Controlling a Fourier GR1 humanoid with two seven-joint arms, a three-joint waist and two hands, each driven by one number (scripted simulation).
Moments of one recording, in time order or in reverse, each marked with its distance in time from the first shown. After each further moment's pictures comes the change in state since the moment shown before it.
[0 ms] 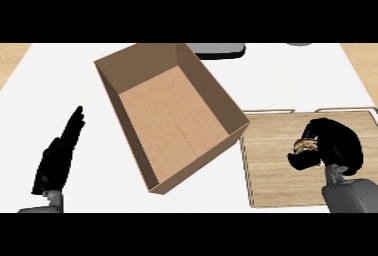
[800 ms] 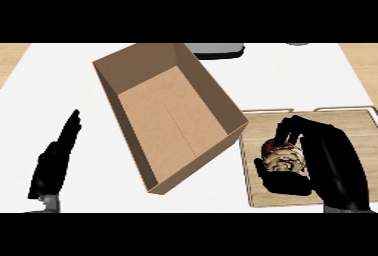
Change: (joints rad) left arm 0.025 0.002 0.020 0.005 0.005 -0.014 -0.026; right arm 0.028 0.070 0.153 -0.519 -0.055 0.040 -0.130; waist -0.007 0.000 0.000
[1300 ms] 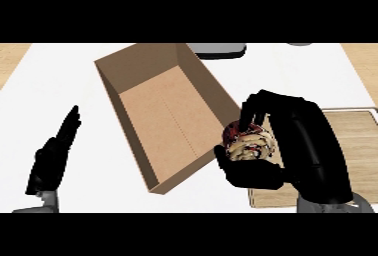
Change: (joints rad) left arm -0.024 0.005 0.009 -0.012 0.003 -0.021 0.020; right arm -0.276 0.178 0.025 -0.013 -0.059 0.067 0.074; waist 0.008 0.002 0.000
